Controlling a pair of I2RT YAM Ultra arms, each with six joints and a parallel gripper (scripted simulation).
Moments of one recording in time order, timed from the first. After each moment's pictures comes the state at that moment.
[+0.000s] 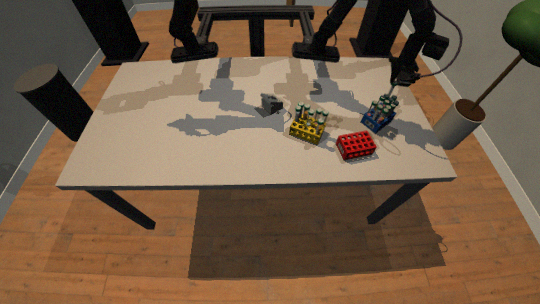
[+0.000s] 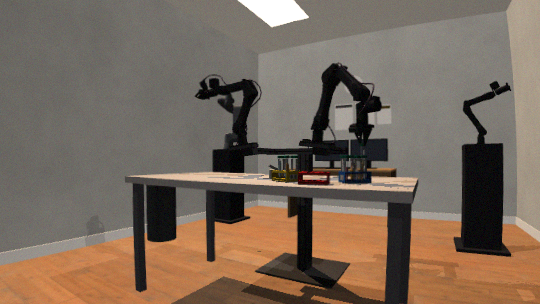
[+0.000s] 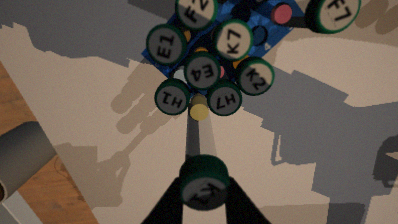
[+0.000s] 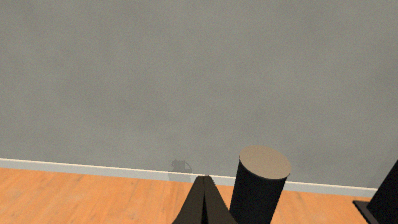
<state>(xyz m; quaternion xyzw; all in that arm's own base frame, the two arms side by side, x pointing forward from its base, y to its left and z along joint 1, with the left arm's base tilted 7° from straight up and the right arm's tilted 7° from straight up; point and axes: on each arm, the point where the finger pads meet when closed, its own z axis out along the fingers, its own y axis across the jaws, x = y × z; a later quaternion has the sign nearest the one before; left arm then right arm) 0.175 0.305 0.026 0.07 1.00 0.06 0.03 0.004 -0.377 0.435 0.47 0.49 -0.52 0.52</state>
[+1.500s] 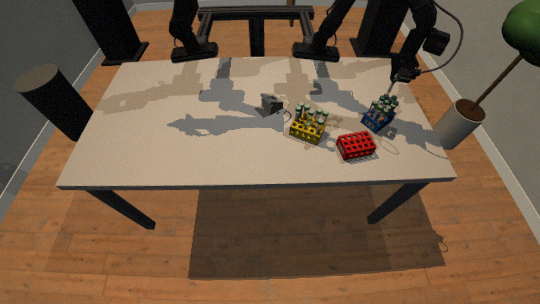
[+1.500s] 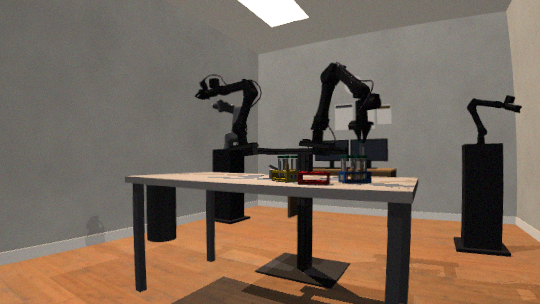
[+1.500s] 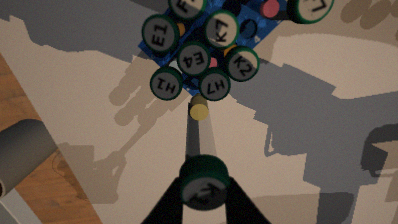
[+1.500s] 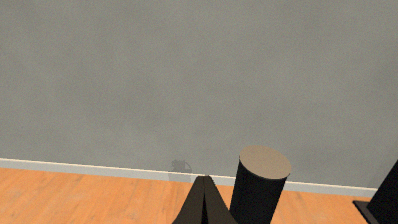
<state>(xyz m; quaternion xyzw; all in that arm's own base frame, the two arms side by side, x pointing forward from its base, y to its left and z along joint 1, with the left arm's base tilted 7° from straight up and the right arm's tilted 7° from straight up) 0.169 0.299 0.040 0.07 1.00 0.05 0.02 0.004 -0.377 0.435 0.47 0.49 -0.52 0.52</state>
